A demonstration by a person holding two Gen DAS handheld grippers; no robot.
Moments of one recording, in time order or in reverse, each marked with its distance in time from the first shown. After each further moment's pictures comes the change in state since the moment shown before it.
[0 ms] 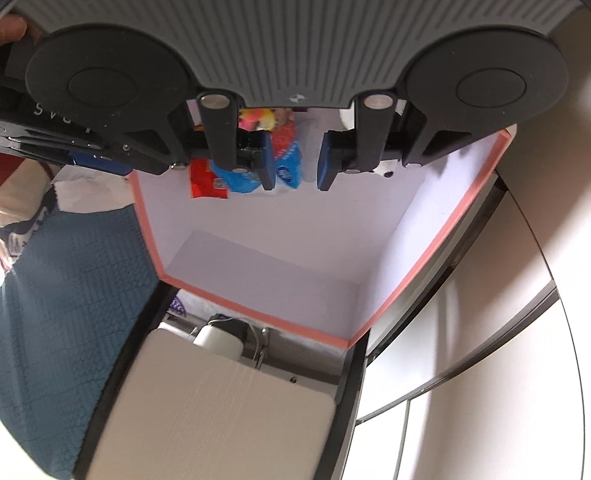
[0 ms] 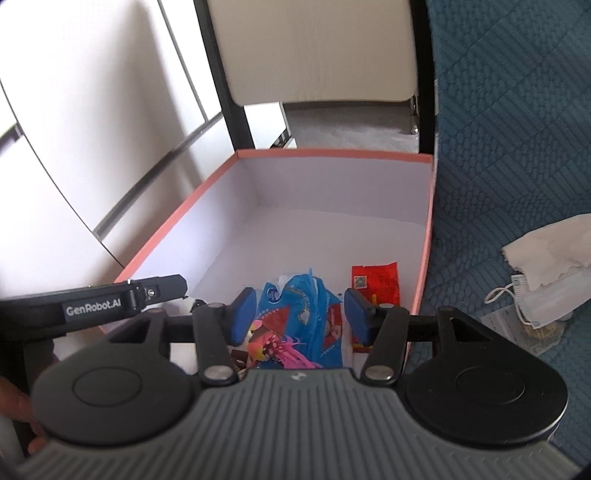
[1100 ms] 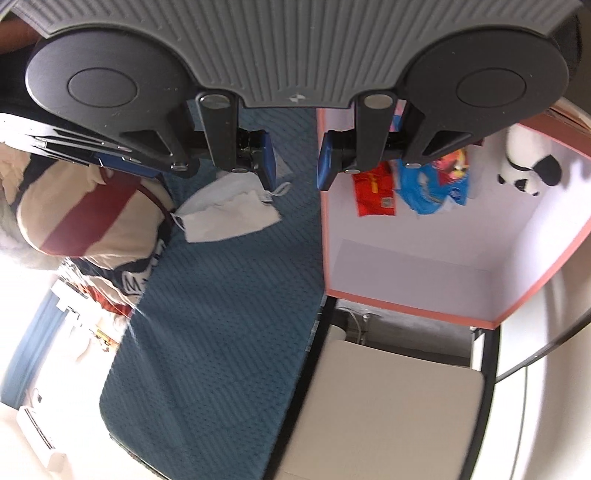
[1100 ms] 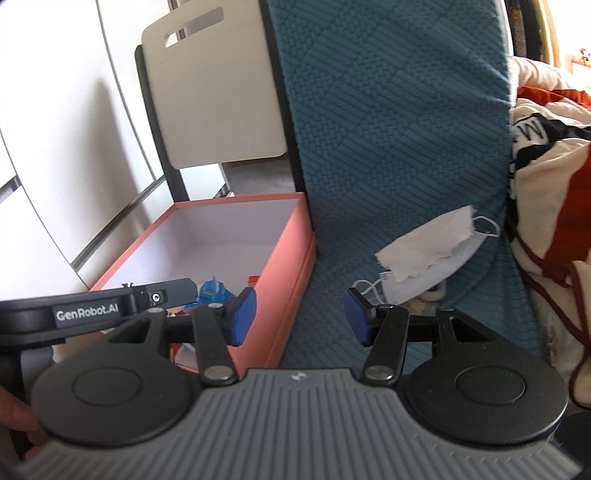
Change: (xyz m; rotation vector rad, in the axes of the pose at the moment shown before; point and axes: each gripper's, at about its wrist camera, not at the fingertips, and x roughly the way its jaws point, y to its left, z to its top) left arm -0.050 -0.145 -0.050 0.140 -0.044 -0.245; right arm -0.135 -0.084 -0.063 0.085 -0.199 -0.134
